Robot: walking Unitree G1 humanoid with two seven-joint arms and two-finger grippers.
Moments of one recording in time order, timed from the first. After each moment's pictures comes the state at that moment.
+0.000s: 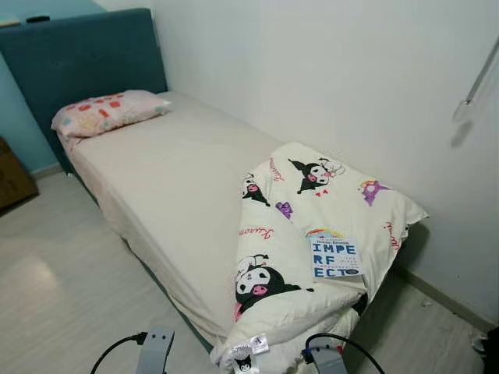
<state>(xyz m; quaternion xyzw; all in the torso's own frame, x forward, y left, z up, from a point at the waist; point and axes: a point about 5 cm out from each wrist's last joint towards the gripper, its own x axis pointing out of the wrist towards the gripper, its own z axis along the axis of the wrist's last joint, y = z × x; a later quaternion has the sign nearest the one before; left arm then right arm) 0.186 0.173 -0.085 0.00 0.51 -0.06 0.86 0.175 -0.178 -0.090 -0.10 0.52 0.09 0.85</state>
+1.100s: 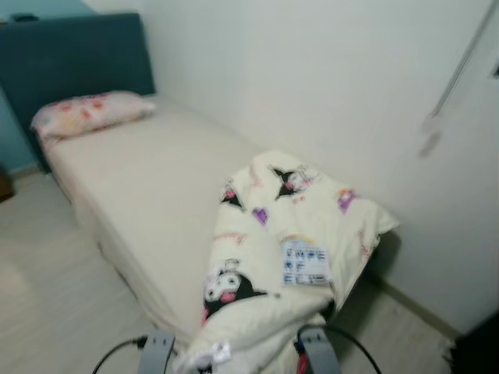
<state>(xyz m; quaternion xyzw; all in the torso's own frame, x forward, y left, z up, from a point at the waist) 0.185 0.165 -0.086 0.01 0.51 -0.08 0.86 0.186 -0.169 -0.086 -0.09 0.51 0.10 0.85</state>
